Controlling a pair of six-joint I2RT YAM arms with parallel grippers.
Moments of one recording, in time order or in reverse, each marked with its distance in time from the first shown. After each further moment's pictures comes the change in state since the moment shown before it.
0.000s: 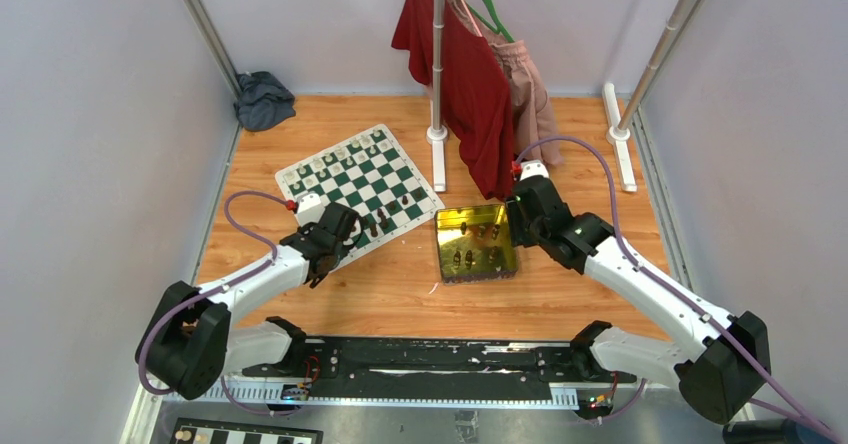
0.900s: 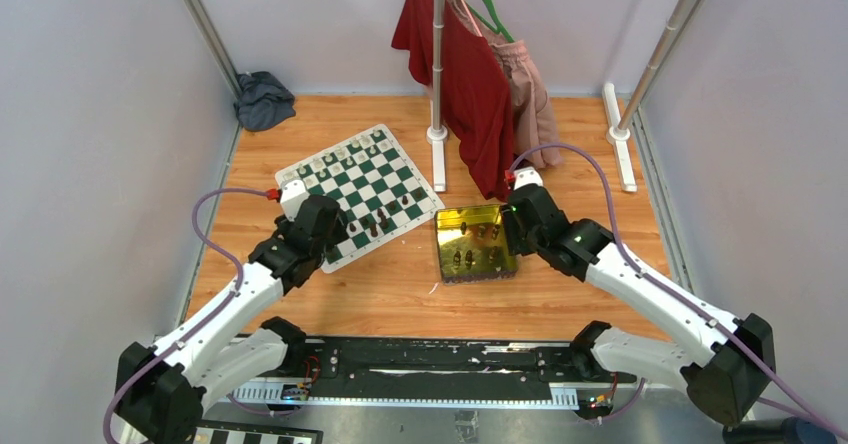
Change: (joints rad) left arm 0.000 -0.260 0.085 -0.121 0.004 0.067; right arm 0.066 -0.038 -0.010 -0.043 0.016 0.011
